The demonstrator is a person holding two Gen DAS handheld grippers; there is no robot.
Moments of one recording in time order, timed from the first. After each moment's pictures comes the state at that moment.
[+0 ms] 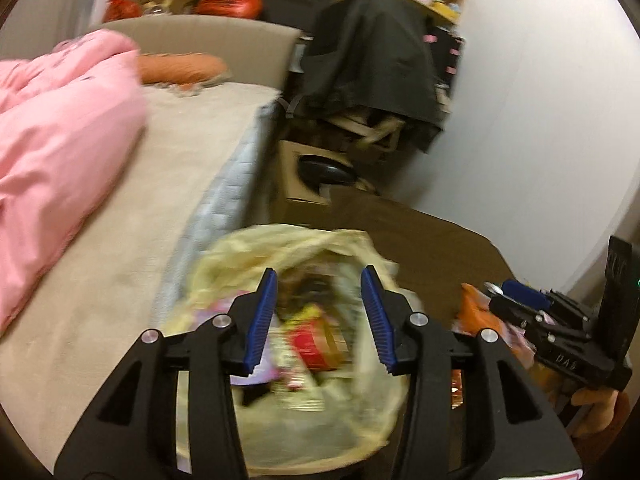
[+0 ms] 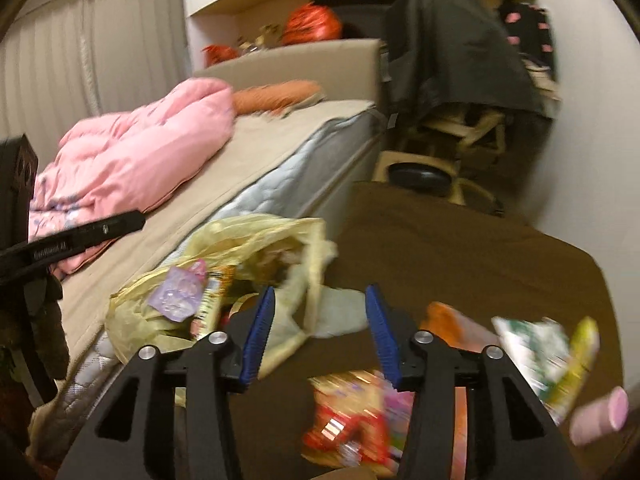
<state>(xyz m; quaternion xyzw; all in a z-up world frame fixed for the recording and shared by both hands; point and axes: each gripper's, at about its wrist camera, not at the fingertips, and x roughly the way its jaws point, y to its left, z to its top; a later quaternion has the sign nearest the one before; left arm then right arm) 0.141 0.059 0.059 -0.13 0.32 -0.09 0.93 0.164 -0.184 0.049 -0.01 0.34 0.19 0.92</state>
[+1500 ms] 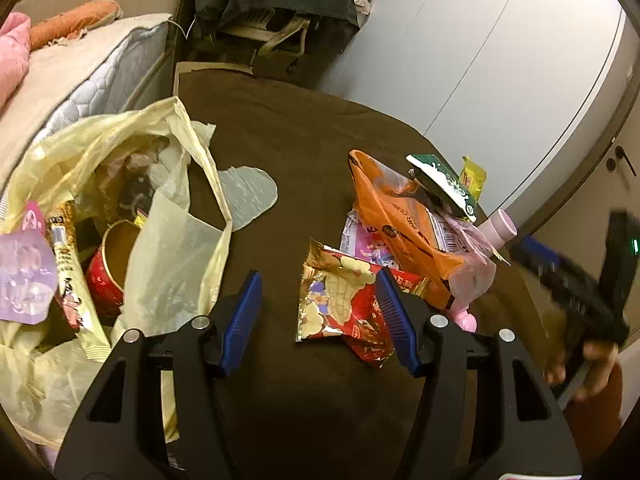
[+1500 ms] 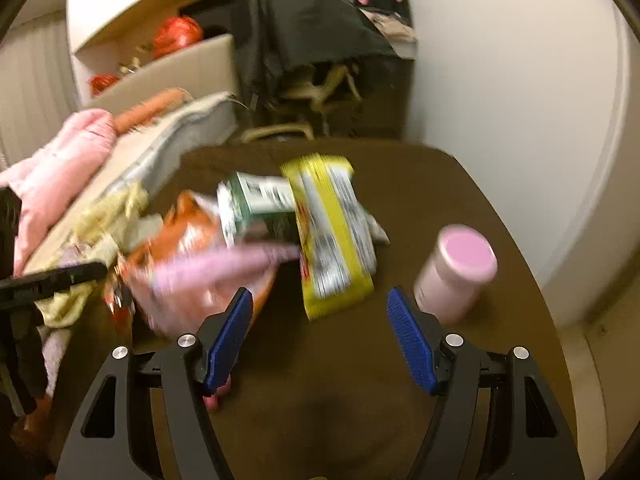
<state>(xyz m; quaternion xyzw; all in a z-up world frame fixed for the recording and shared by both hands) 0.152 -0.081 -0.024 -0.09 0.43 -0.22 0.87 0.121 -0.357 -0.007 0.05 0.36 0.05 0.93</state>
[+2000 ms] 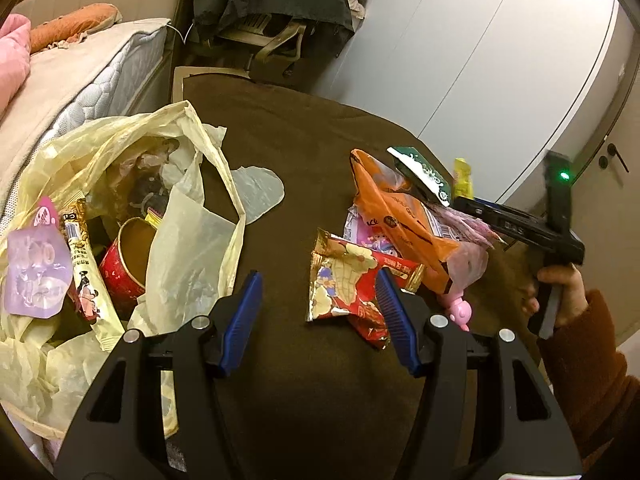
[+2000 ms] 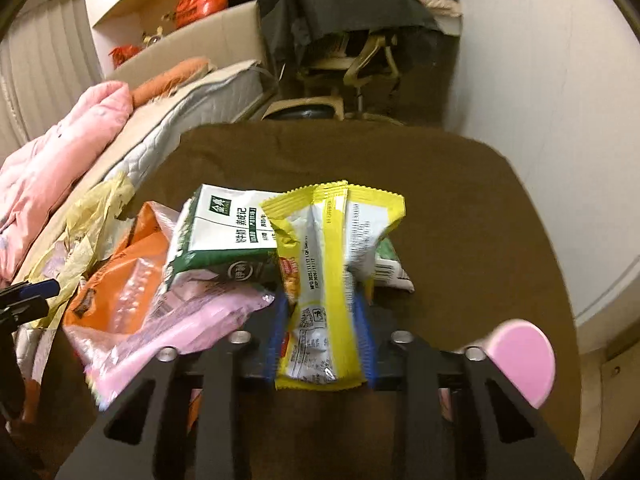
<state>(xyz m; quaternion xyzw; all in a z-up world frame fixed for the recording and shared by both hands) 0.142 -0.068 -0.019 -0.09 0.43 -0.24 0.87 0.188 -0.368 -0.027 0.03 0.41 0.08 0.91</state>
